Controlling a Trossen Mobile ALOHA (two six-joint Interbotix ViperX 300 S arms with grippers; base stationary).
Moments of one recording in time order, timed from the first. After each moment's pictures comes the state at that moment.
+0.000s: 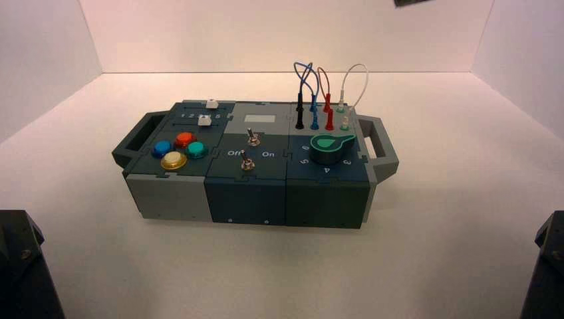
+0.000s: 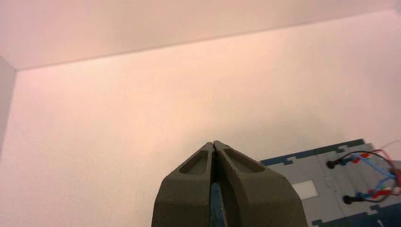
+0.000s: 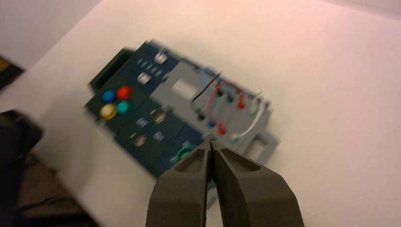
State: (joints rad) left arm -0.28 -0.42 0.79 -0.01 0.37 -0.02; right arm 0.64 -0.85 1.02 0.21 0.58 0.00
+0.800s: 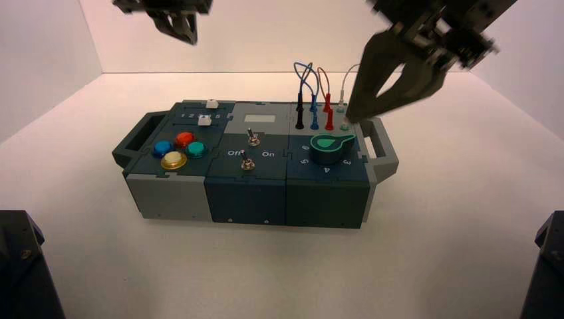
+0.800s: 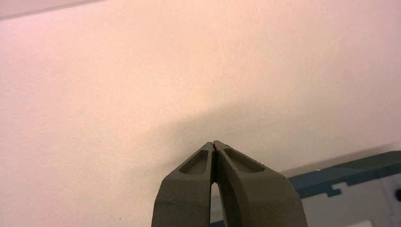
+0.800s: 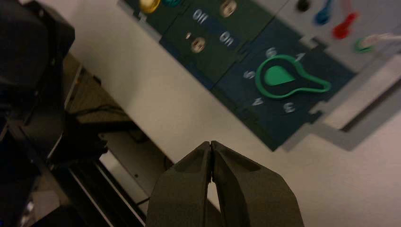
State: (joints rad) left arm -0.30 0.08 0.58 -0.01 0.28 -0.01; right arm 0.89 -0.53 1.06 0.42 0.59 -0.01
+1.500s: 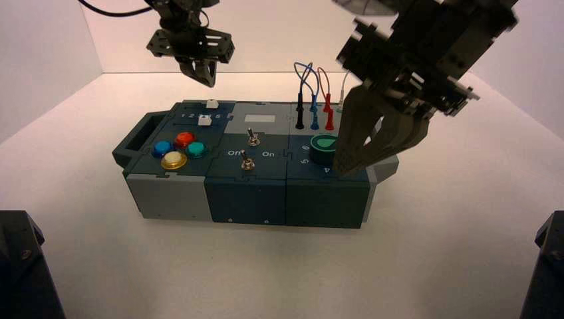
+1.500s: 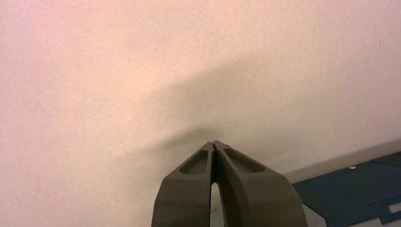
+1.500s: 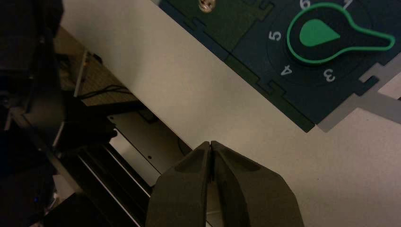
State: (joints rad) left arm -0.33 0.30 0.50 -0.01 0.28 0.01; right arm 0.94 -0.40 1.08 0.52 0.57 -0.01
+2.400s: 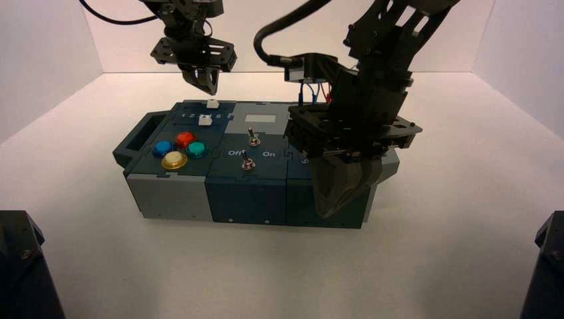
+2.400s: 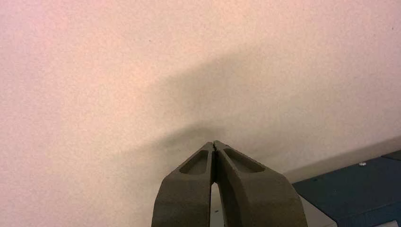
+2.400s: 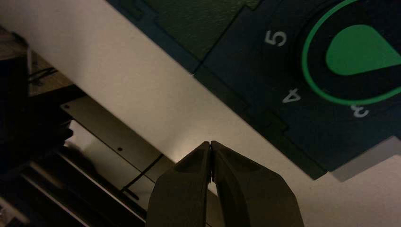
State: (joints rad) left arm -0.33 0.33 0.49 -0.01 0.29 0.03; right arm 0.93 -0.03 0.94 0.48 0.58 -0.02
